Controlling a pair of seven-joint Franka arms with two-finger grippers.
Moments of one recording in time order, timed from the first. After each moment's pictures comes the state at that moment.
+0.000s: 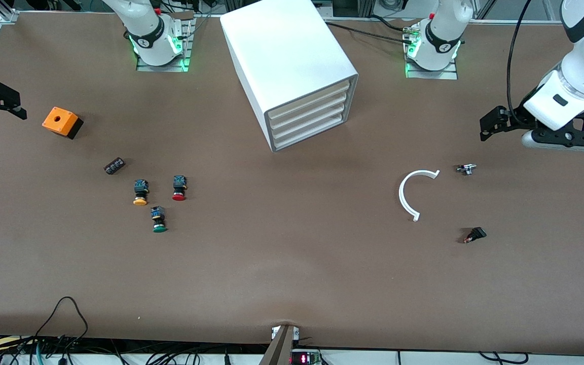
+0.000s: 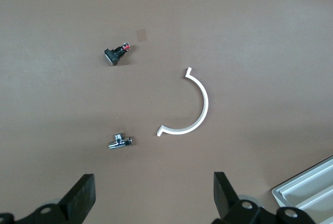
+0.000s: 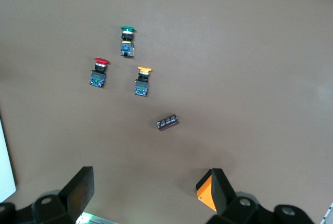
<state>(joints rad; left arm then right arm) -0.10 -0.05 0.02 -1.81 -0.02 1.76 -0.03 -0.10 0.04 0.01 -1.52 -0.01 1.54 -0.40</state>
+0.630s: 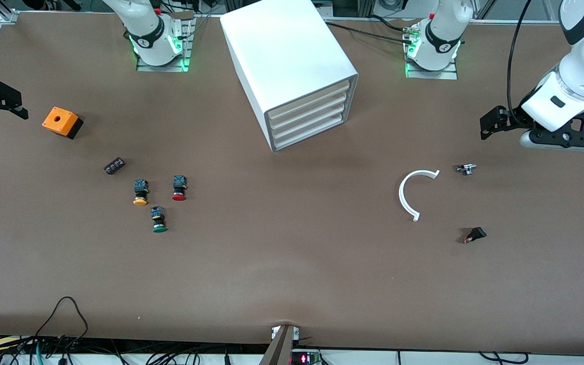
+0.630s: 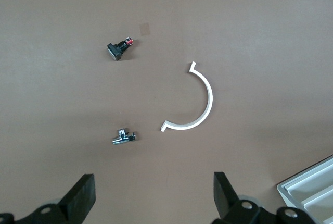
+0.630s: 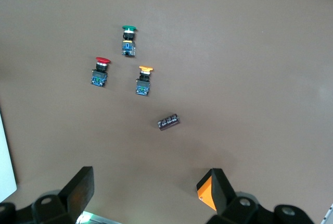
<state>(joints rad) -0.10 -0.04 0.01 -1.80 0.00 1.75 -0.03 -0.10 0.04 0.02 -1.52 -0.01 1.53 -0.40</state>
